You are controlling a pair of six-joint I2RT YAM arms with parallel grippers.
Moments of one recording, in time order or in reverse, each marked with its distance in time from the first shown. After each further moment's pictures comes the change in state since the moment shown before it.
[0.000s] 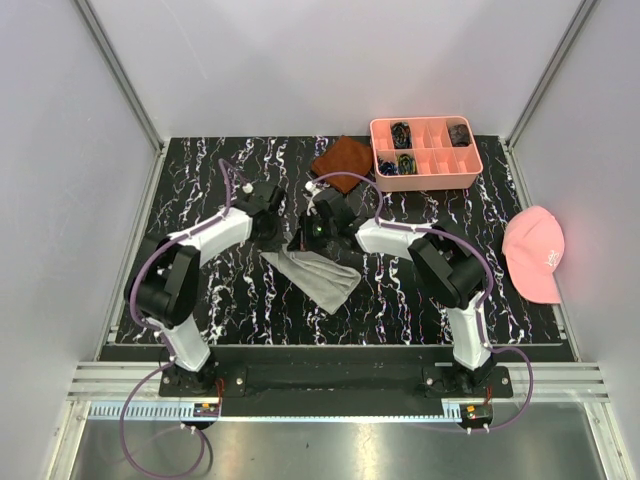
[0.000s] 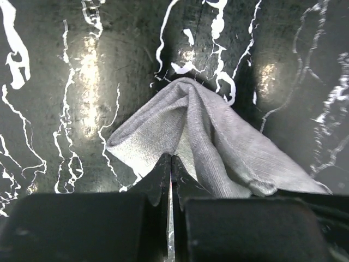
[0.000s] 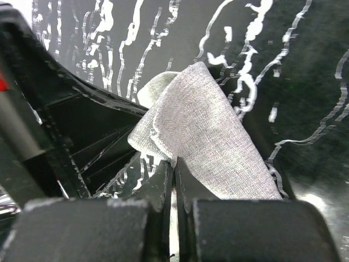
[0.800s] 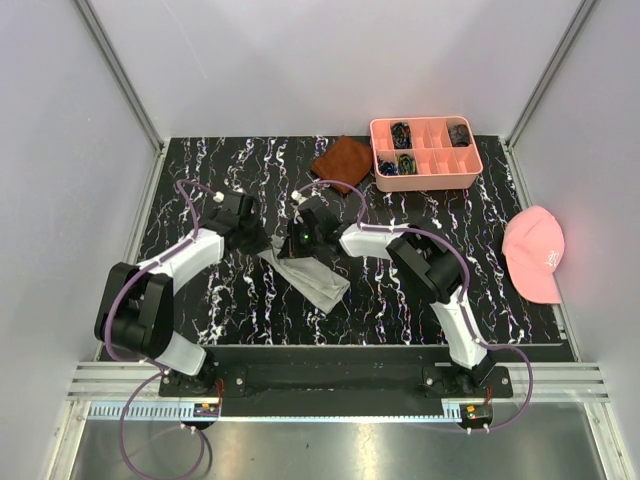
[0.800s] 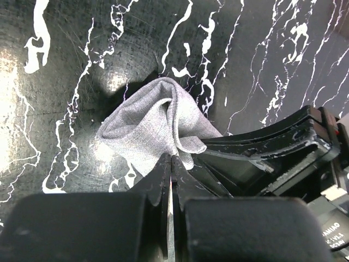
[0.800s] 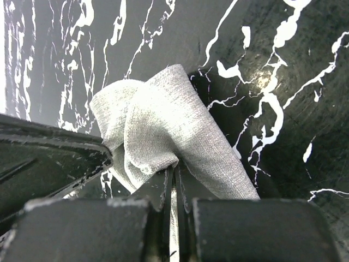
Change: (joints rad) left arm 0.128 -0.261 -0.280 0.267 0.171 -0.135; right arm 0.055 0.146 0.095 0.033 0.034 0.014
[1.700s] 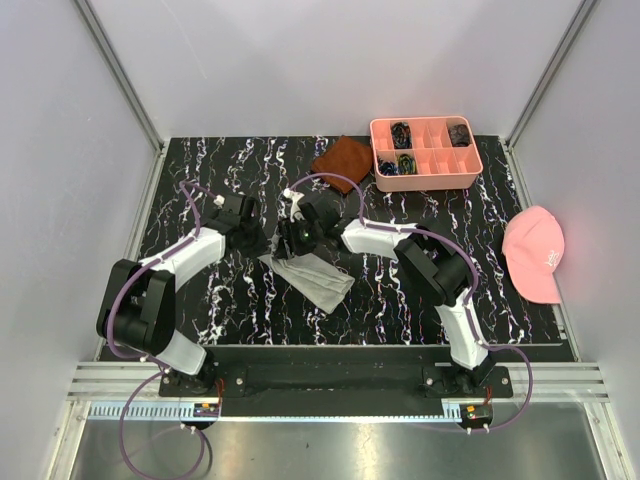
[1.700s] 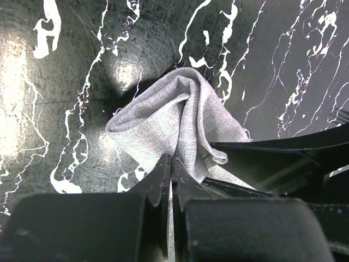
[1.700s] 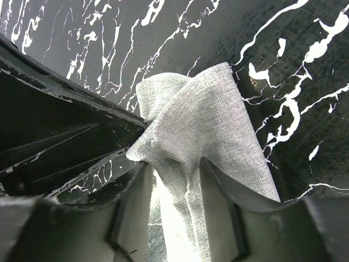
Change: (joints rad) left arm 0.005 0.022 0.006 -0.048 -0.004 0.000; right arm 0.000 -0.053 0.029 -0.092 -0.064 -0.208
